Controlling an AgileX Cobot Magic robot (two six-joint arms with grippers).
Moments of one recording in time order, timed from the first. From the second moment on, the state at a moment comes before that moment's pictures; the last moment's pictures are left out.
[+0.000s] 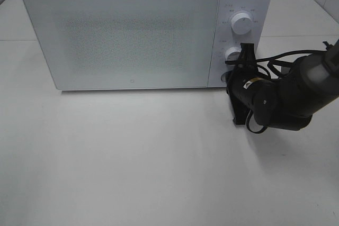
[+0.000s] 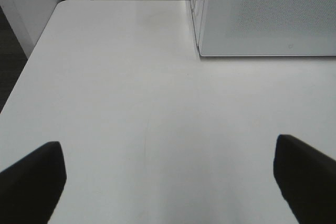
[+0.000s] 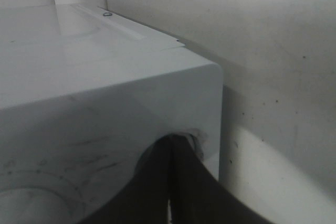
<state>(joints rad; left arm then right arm) 0.02 0.00 -0.50 -0.07 1.04 0.04 0.42 2.11 -0.80 0.49 -0.88 1.44</state>
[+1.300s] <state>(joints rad) 0.02 0.00 -0.50 -0.07 1.04 0.04 0.43 2.14 -0.86 0.52 -0.84 1.46</state>
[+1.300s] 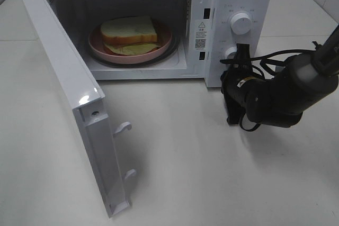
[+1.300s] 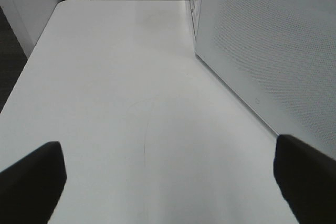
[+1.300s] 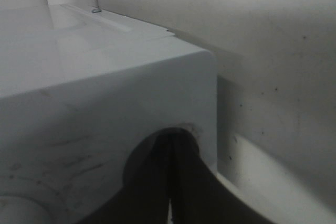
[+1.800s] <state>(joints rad) 0.02 0.00 -0.50 -0.07 1.04 0.04 0.41 2.06 -0.81 0.45 -0.73 1.41</state>
